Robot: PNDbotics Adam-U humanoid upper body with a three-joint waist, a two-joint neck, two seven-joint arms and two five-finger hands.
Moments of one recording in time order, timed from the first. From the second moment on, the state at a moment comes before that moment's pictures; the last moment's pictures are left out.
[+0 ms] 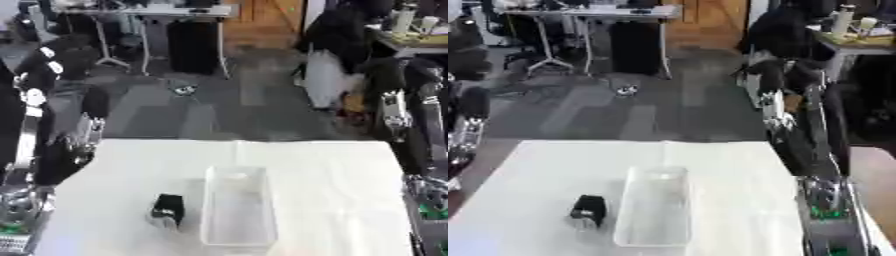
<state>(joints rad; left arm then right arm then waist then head) -0.40 0.42 -0.02 -1.95 -0.56 -0.12 0.32 -0.53 -0.08 0.00 -1.91 0.64 -0.19 -0.01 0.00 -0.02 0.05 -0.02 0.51</state>
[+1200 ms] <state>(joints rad) -0.54 0.60 -0.09 -1.80 -0.53 -0.16 0.17 -0.53 -0.08 0.01 -1.91 0.64 -0.19 -0.01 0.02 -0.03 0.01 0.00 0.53</state>
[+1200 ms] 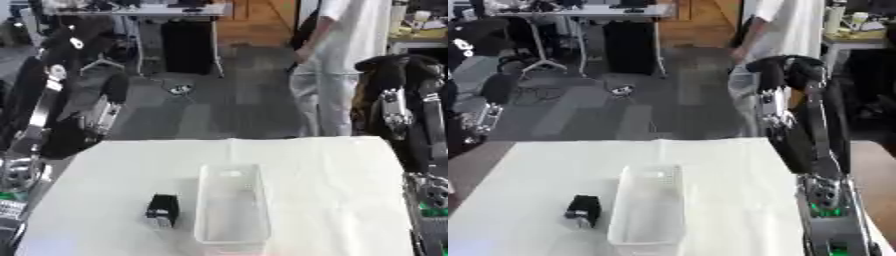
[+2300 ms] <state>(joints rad) -0.89 0.68 -0.26 -1.20 -0.79 -0.50 -0.60 -0.52 -0.07 0.02 -1.92 0.64 -0.19 0.01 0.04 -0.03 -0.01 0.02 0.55</state>
